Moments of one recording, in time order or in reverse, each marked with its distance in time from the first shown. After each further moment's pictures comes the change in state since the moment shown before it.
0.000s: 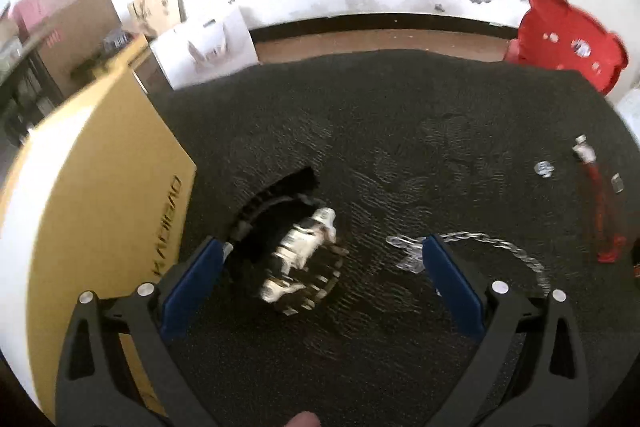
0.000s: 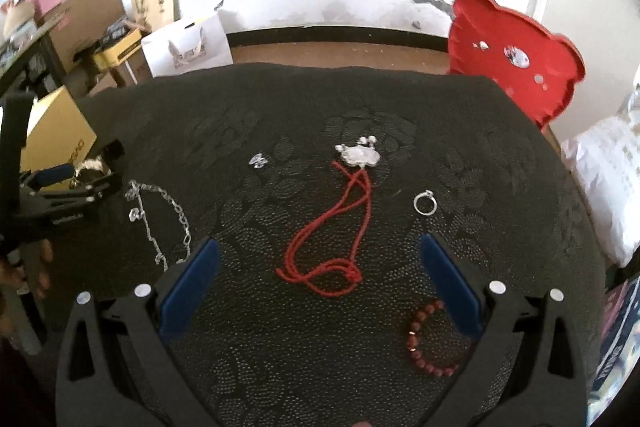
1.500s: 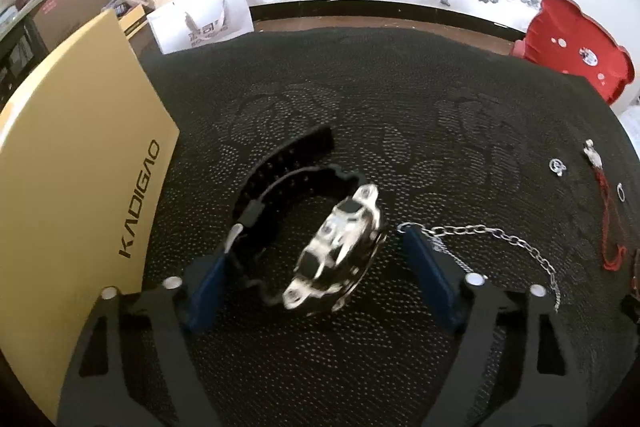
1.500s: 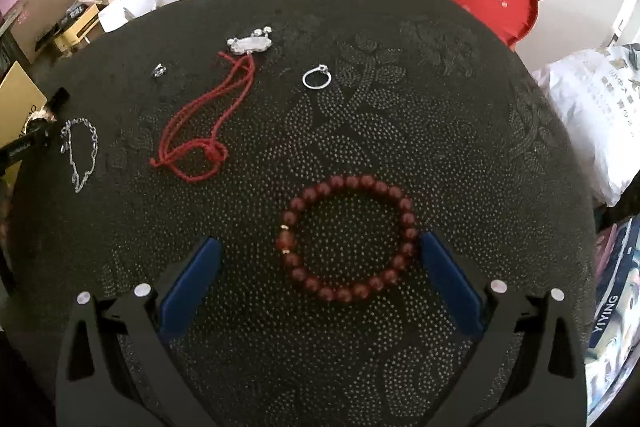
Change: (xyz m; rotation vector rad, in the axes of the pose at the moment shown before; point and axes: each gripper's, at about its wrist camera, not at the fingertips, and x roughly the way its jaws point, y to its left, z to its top) left arm 0.018 0.006 -0.010 -0.073 0.049 -0.064; right arm 0.013 -0.061 -0.058 0.047 0.195 -0.094
